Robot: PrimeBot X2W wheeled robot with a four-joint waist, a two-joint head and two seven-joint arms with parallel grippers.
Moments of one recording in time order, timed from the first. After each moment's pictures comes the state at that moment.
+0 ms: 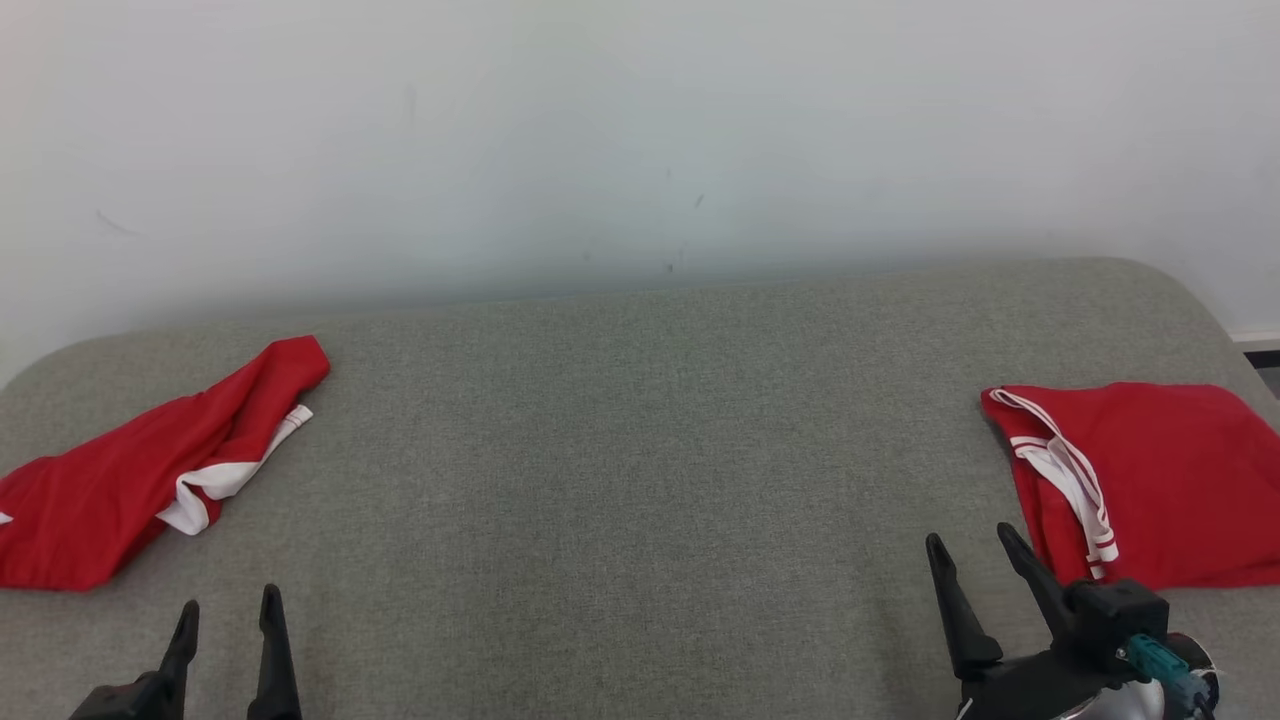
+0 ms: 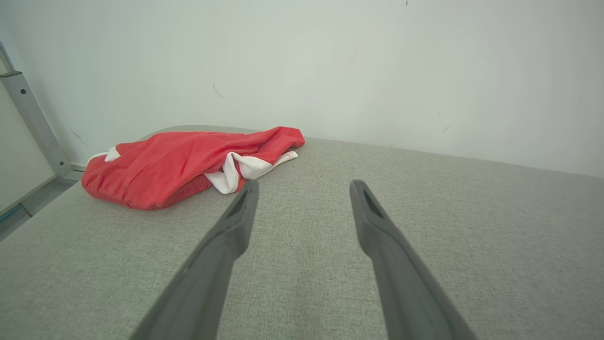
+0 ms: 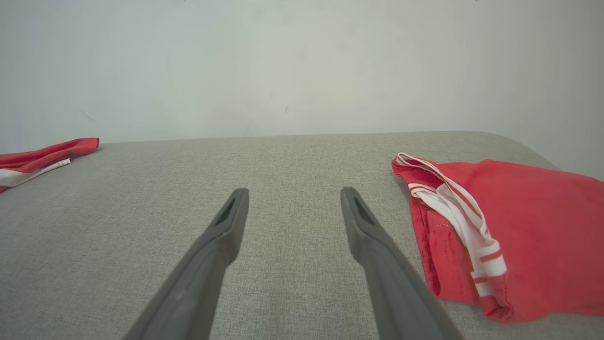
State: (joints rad) left arm 0.00 0.31 -0.30 0.22 -0.46 0.24 -0.26; right arm -0.01 -0.05 -0.02 0.25 0.17 0.13 -0.14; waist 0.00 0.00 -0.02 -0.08
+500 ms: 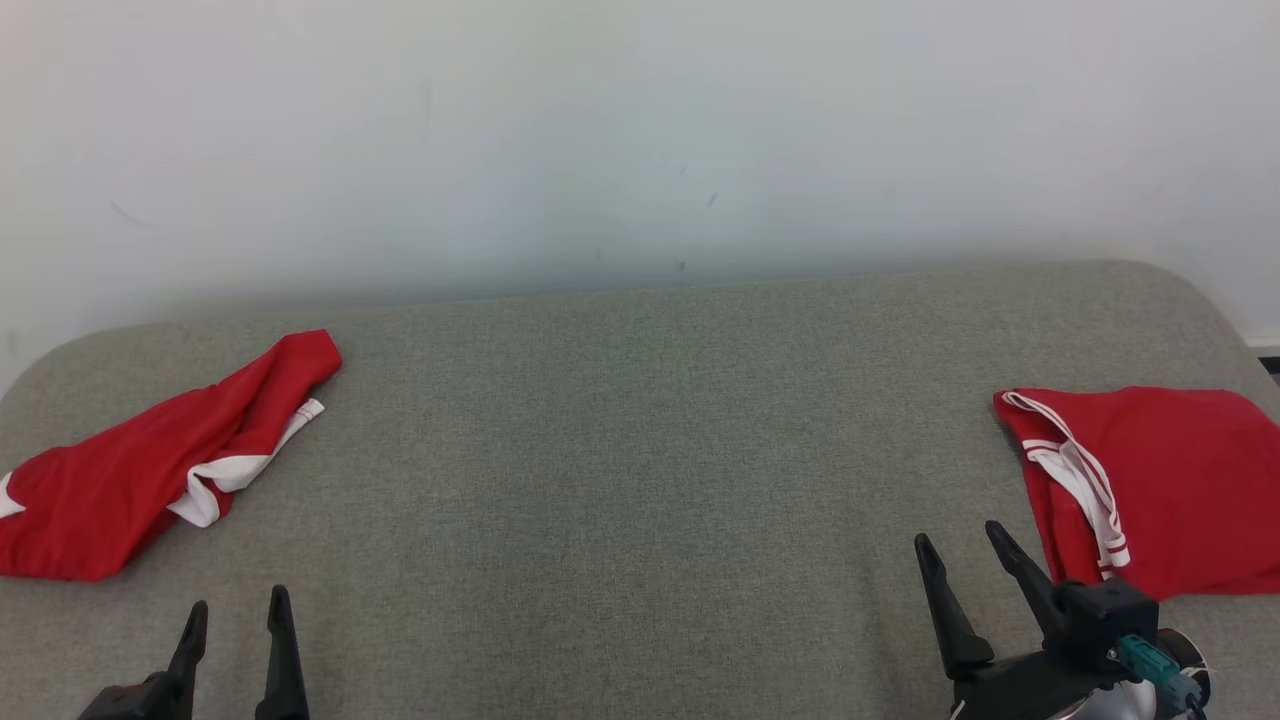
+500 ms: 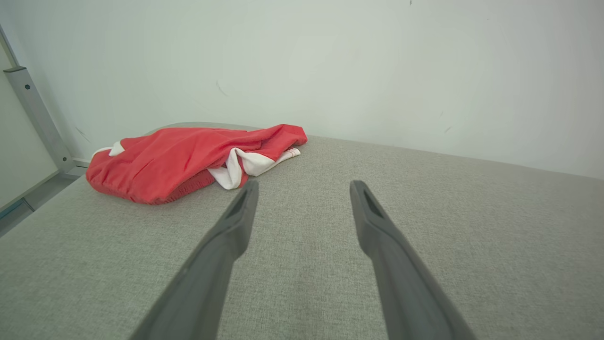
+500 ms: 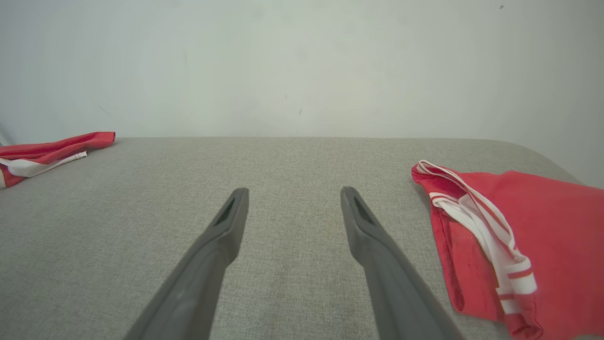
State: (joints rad) left arm 0.00 0.30 -0.30 0.22 -0.45 0.23 -0.26; right arm -0.01 -0.05 0.01 0.24 0.15 0.13 -0.15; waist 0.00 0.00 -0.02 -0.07
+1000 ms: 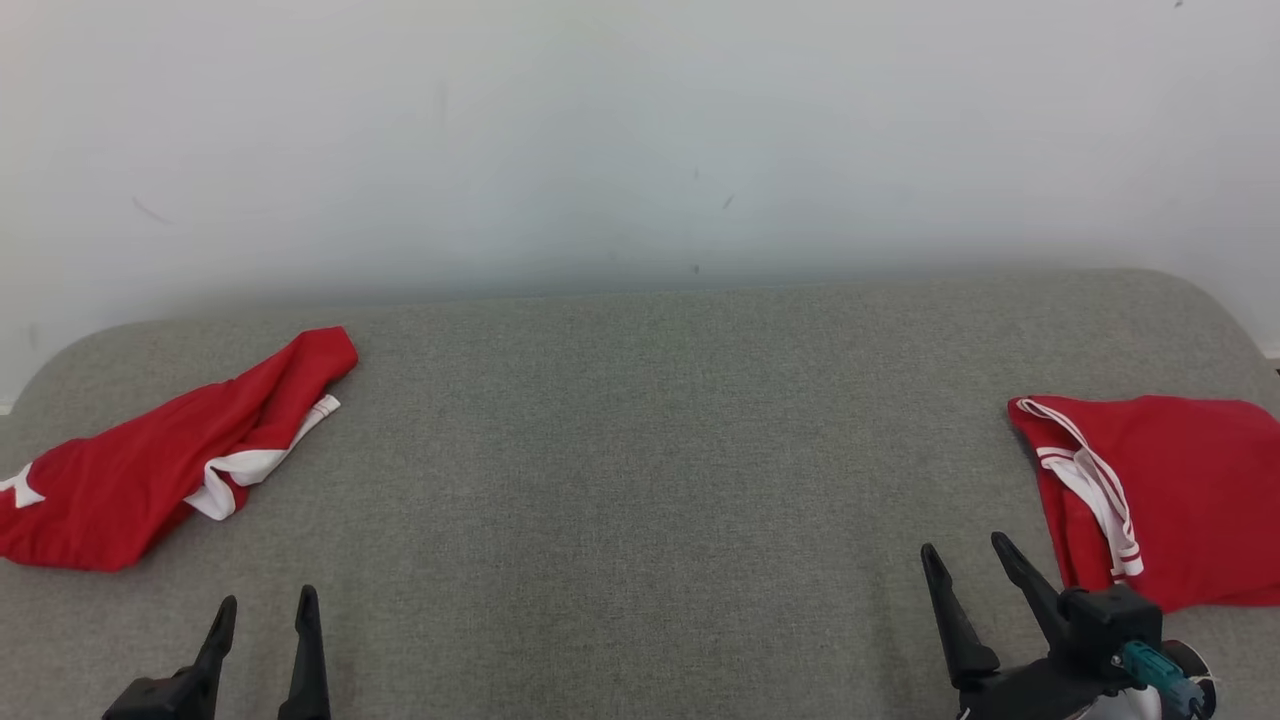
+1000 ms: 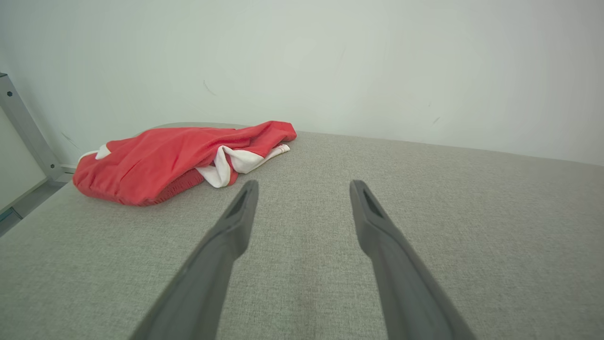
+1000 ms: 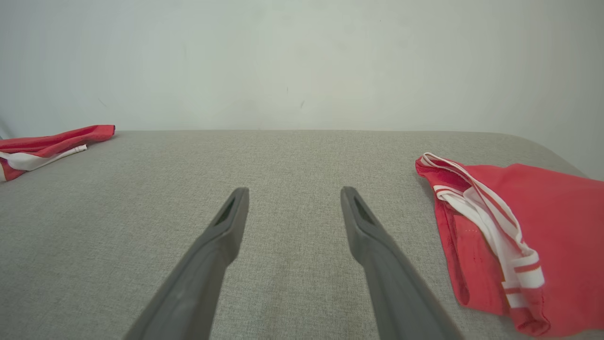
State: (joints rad) left arm -0.01 0.30 -0.34 0.22 -0.43 0.21 -0.25; right arm 0.00 -0.05 -0.01 0.24 0.15 0.13 -0.13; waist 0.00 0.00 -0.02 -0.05
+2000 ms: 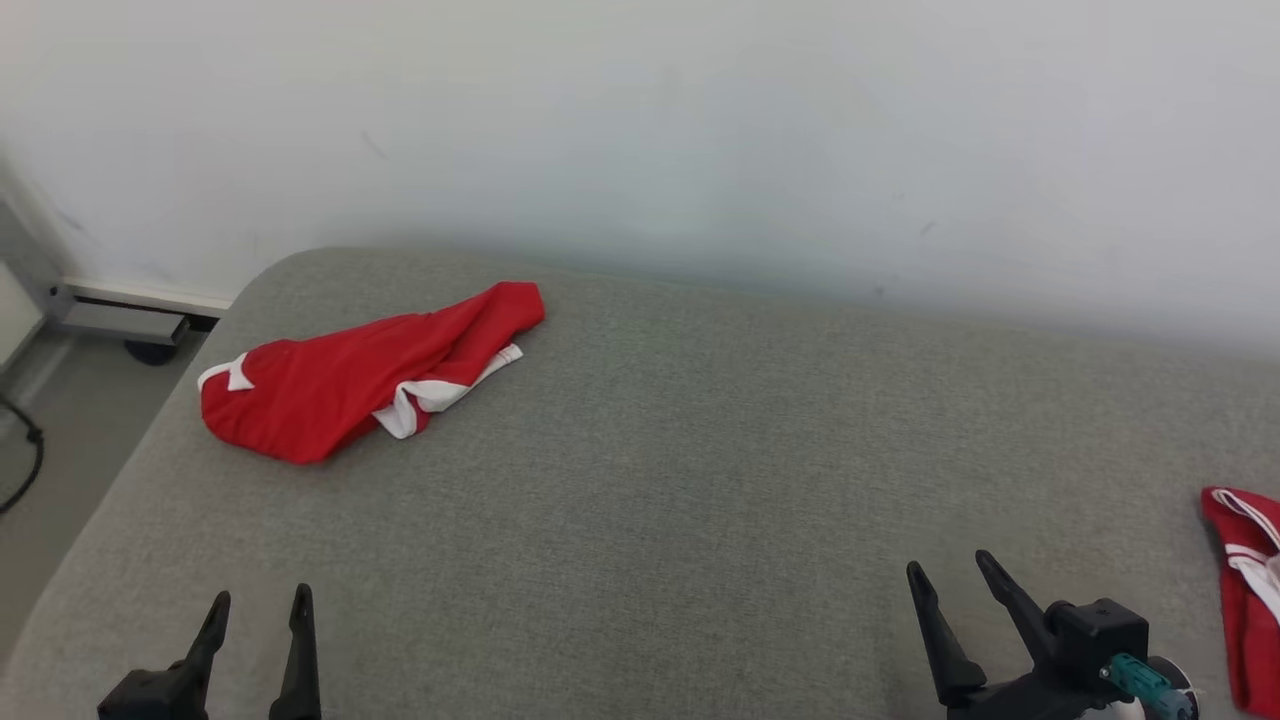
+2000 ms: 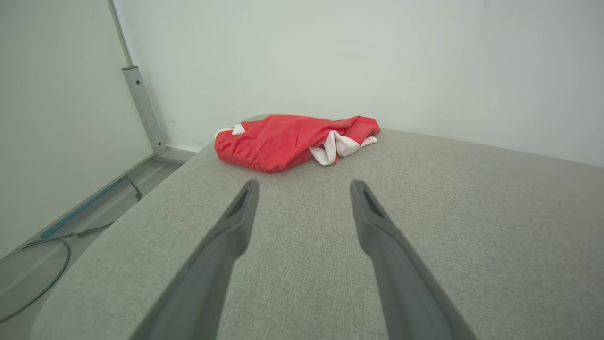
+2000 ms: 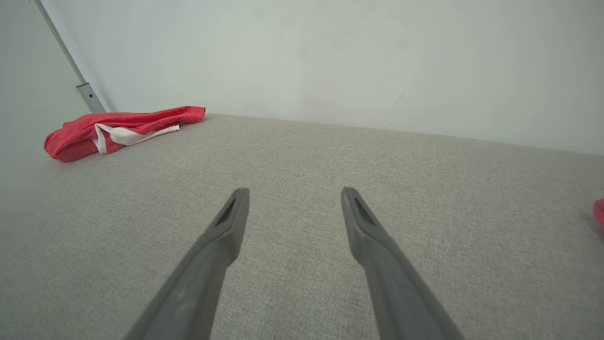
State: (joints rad) left arm -0.02 0.35 -0.37 0.22 -0.42 0.21 -0.23; right arm 0.02 -0.05 0.02 0.26 0.19 0.13 -0.14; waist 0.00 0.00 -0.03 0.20
